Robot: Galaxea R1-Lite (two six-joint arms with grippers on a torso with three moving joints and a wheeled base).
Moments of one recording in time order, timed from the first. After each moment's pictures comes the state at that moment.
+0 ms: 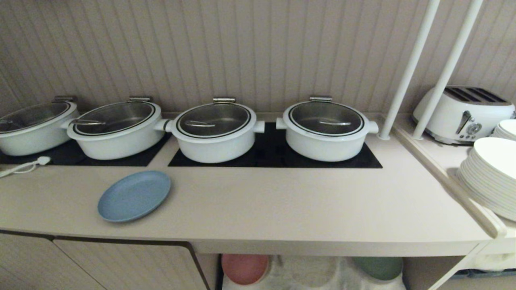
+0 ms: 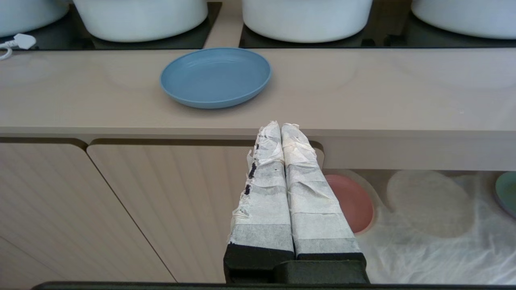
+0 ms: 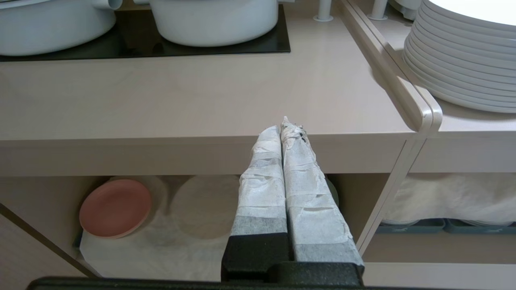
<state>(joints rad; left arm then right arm) 0.00 0.00 0.00 0.00 0.00 0.01 0.00 0.00 0.00 0.00 -0.01 0.03</state>
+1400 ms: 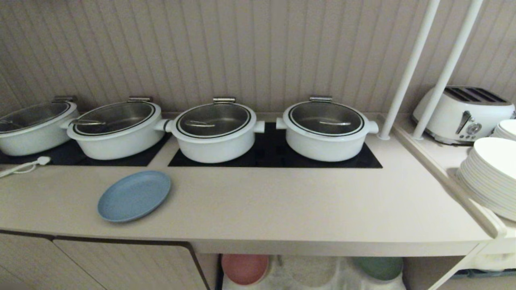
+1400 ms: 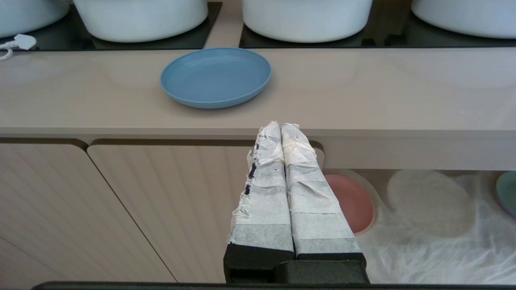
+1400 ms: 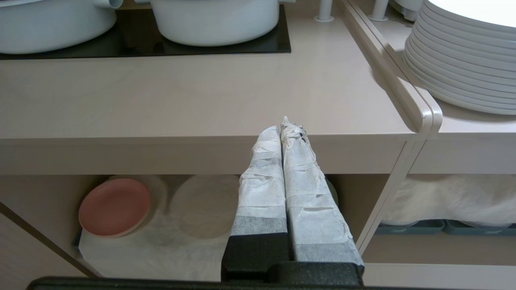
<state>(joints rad) 0.00 0.00 0.00 0.00 0.00 0.01 0.00 0.00 0.00 0.00 -0.01 0.03</state>
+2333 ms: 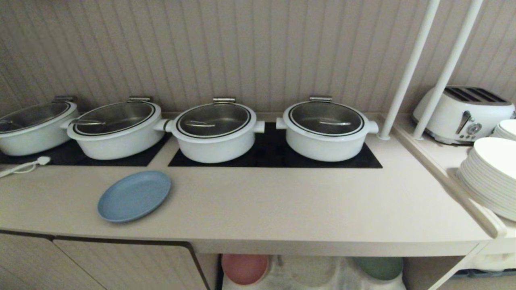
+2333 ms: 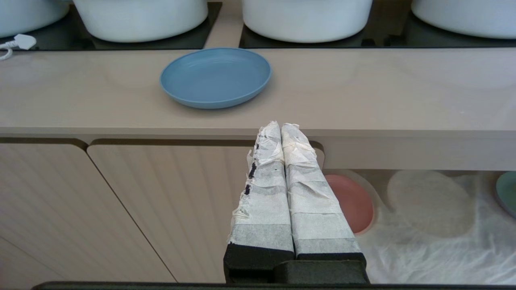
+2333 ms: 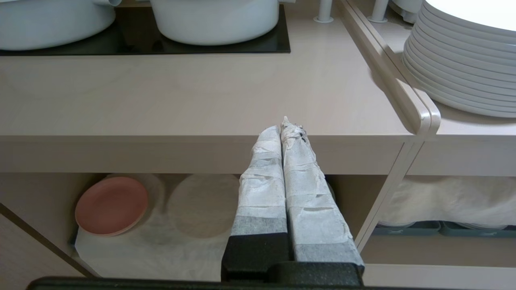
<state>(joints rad) 0.00 0.00 0.00 0.00 0.00 0.01 0.00 0.00 0.00 0.00 -0.01 0.02</state>
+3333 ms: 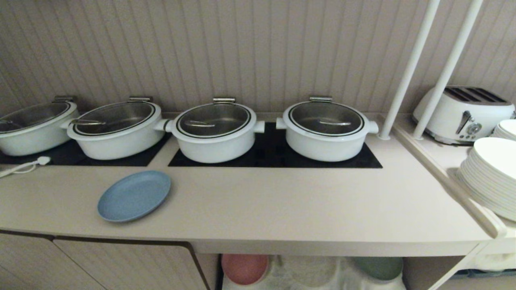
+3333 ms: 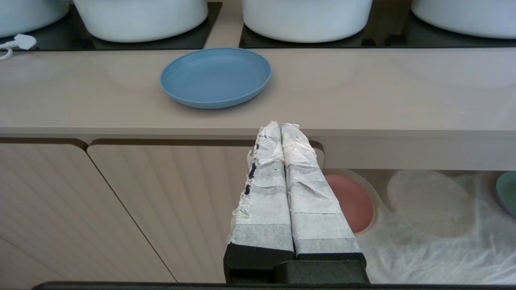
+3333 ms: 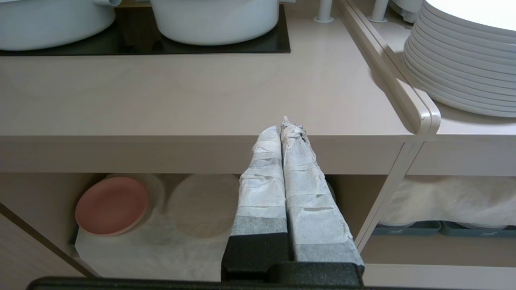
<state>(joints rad) 0.00 0.00 0.00 0.00 0.00 0.01 0.00 0.00 0.00 0.00 -0.01 0.02</state>
